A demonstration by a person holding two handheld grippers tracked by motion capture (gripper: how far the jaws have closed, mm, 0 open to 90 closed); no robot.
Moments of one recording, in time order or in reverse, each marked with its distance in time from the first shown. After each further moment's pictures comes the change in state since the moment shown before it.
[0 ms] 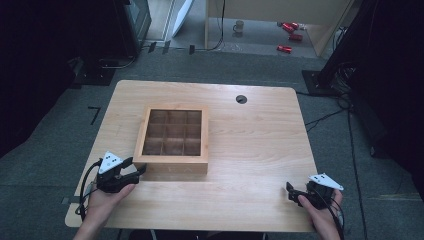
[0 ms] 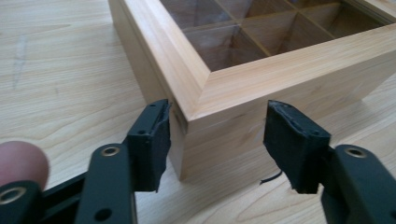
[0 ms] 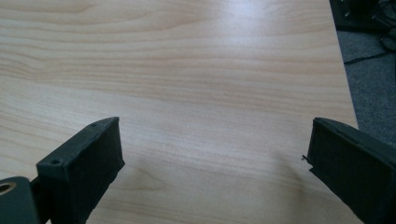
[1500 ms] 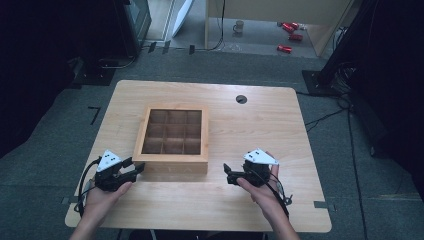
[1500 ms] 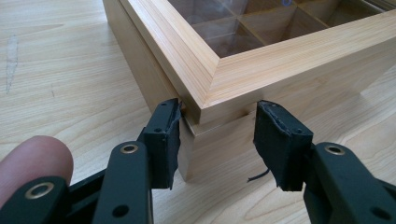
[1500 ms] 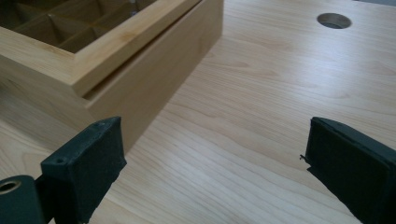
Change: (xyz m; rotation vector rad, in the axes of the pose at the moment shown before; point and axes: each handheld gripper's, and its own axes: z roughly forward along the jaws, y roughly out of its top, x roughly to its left) left arm 0.010 0.000 0.000 0.007 -0.038 0.021; right arm 0.175 0.084 0.015 -0.129 0.313 -0.180
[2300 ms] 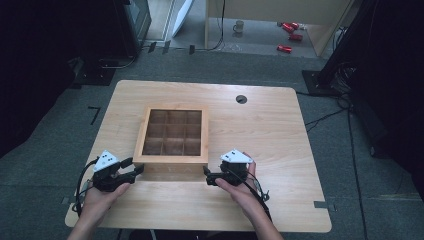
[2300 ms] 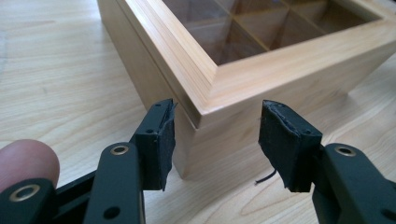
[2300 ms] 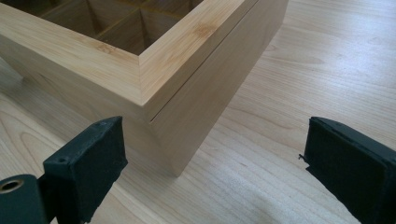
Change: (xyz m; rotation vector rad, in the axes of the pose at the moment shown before) left arm 0.004 -0.004 0.001 0.008 -0.041 -0.009; right arm 0.039 -0.004 0.043 0.037 0.079 -0.013
